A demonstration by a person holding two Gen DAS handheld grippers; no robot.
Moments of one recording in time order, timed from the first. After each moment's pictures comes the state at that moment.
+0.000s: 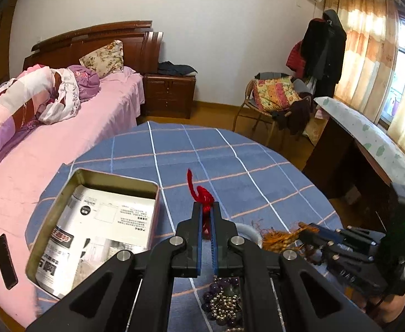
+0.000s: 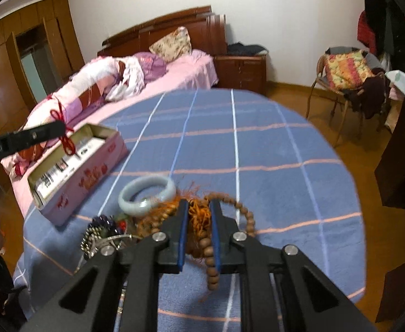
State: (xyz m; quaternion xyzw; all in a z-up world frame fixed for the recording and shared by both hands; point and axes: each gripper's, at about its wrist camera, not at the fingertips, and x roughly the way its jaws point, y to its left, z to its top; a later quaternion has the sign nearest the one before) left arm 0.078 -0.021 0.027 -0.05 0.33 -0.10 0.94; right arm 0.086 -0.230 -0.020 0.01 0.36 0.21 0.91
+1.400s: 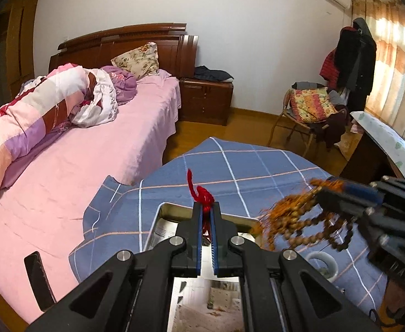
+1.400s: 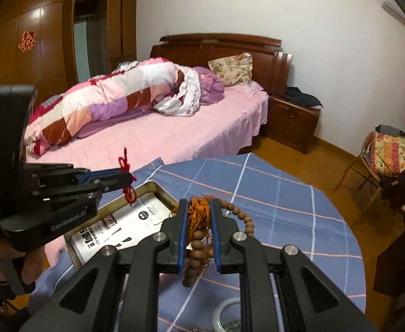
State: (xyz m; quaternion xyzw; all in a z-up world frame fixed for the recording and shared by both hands) left arm 0.125 0.086 0.030 -0.05 0.33 -0.03 0.94; right arm 0.135 -0.062 0.056 -0.11 0.30 0.30 0.90
